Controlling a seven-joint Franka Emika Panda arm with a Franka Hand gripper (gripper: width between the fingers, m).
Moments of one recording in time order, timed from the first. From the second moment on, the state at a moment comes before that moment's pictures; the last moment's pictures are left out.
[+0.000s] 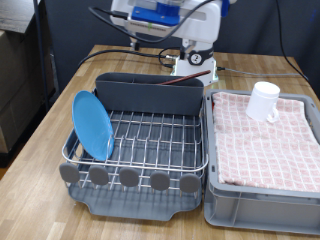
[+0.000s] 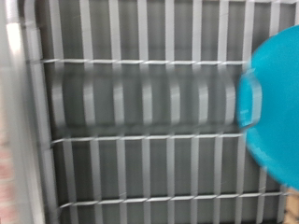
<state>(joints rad) 0.23 -0.08 -0.31 -2.14 -0.20 2.09 0.78</state>
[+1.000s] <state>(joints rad) 0.31 -0.14 -0.14 -2.18 -0.14 2.02 1.02</state>
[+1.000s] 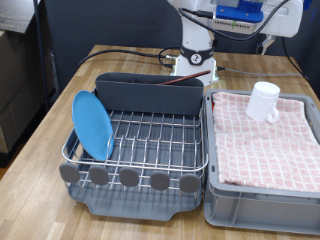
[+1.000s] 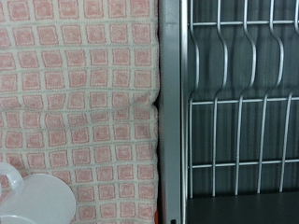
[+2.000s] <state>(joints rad) 0.33 -0.18 -0.02 -2.19 -0.06 1.97 1.12</state>
